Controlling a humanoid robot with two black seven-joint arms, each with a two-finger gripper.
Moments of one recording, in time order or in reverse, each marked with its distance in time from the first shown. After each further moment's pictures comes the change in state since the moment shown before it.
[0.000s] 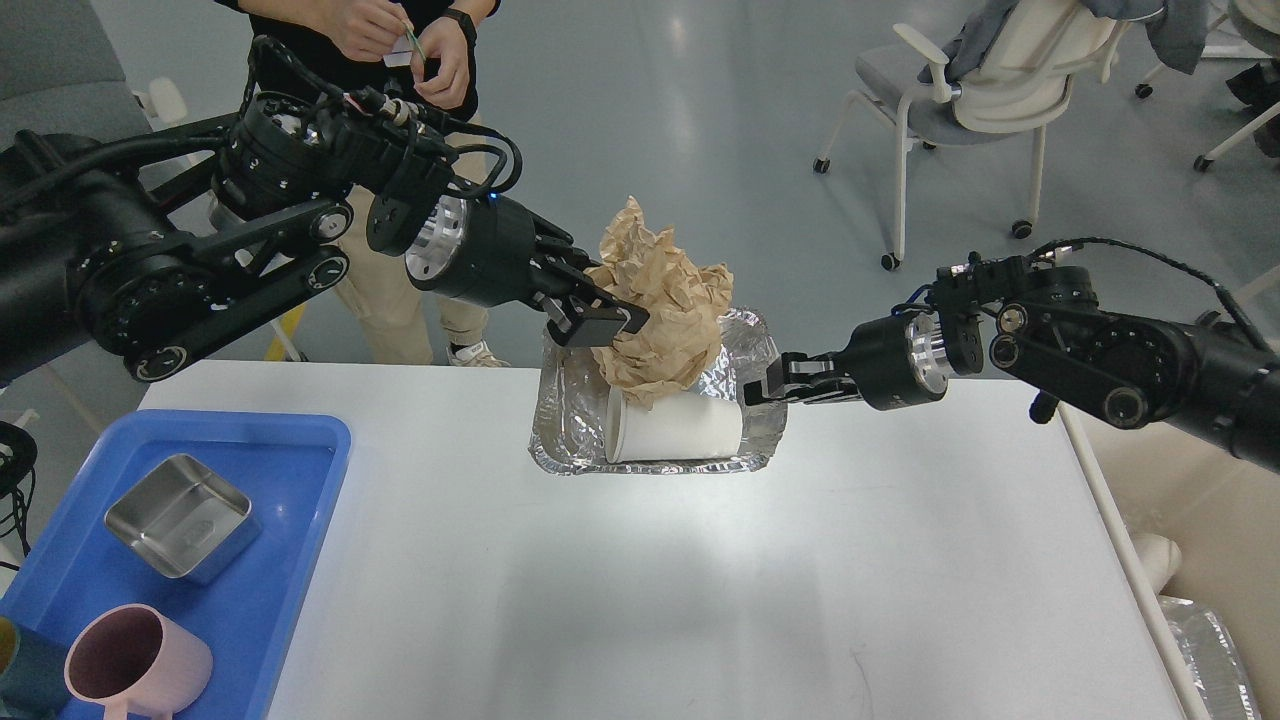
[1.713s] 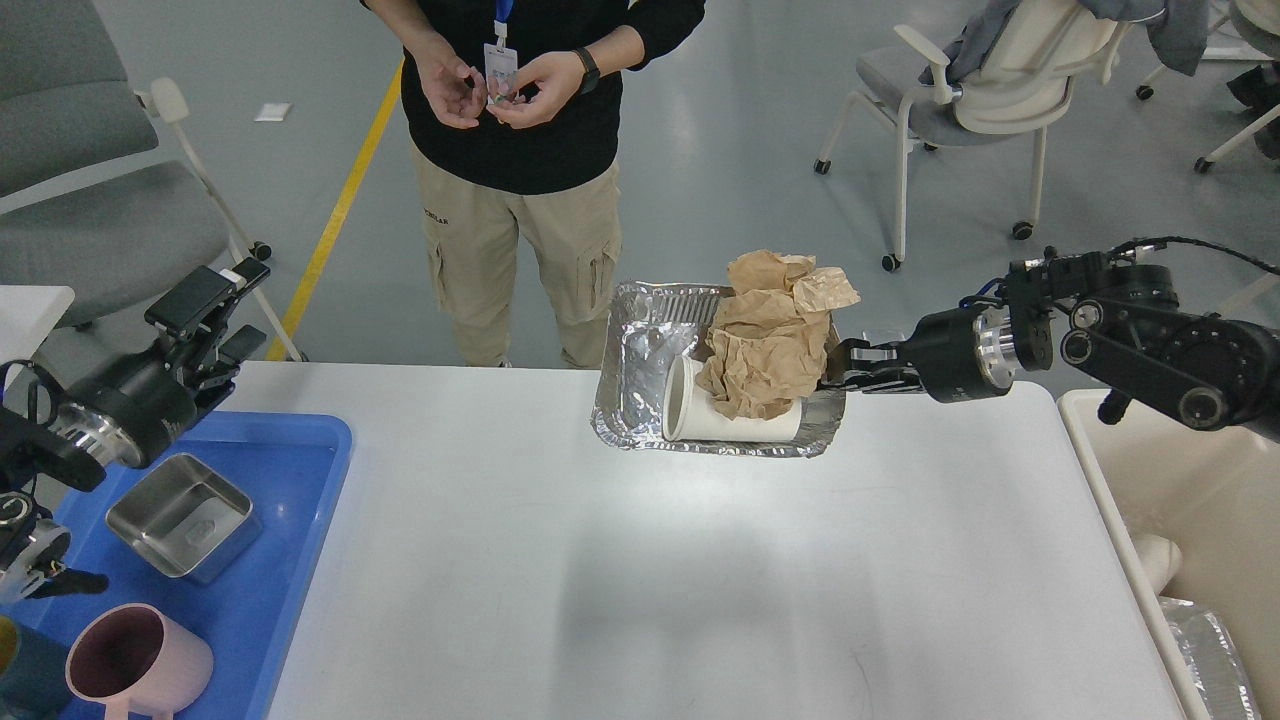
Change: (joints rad) left arm 1.171 0.079 -1.022 -0.029 -0.795 0.390 0.294; right arm -0.018 -0.128 0.017 0.034 0.003 -0.004 0.000
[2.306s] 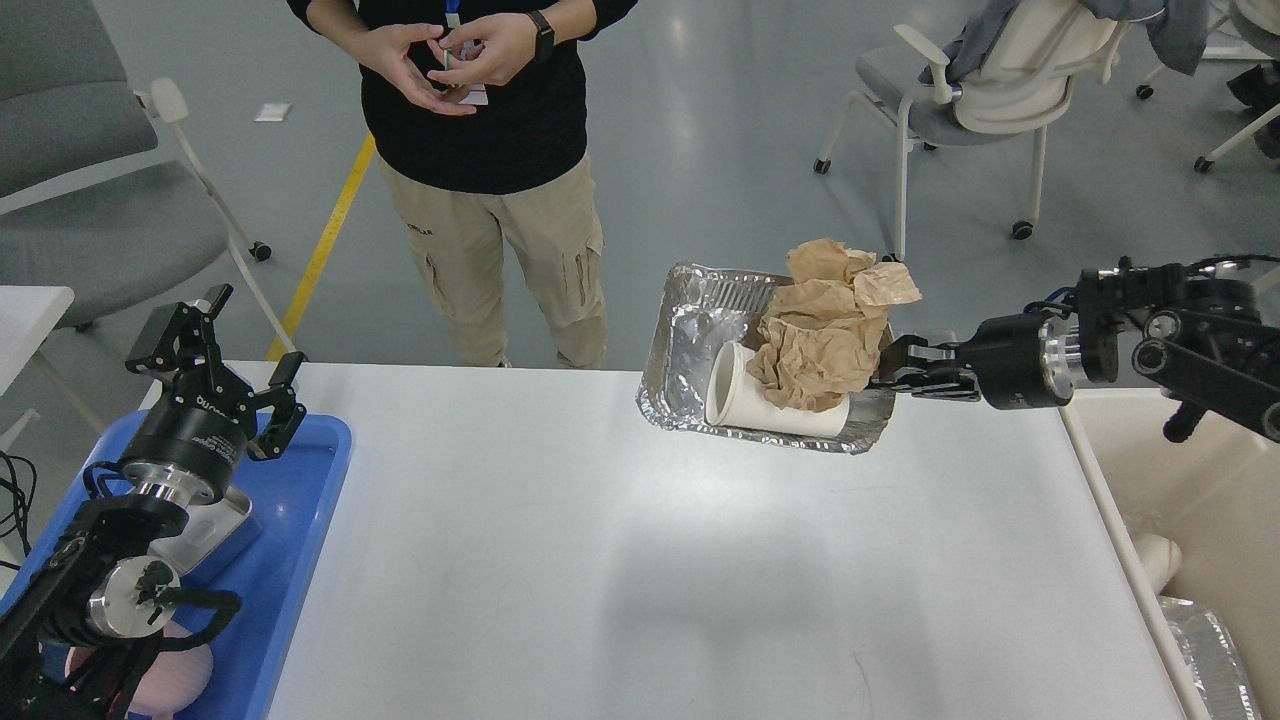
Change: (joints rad) left arm 0.060 -0.261 -0.076 -0.006 -0.460 0.107 -0.018; right arm -0.046 -0.159 0.009 0.081 0.101 -0.015 0.000
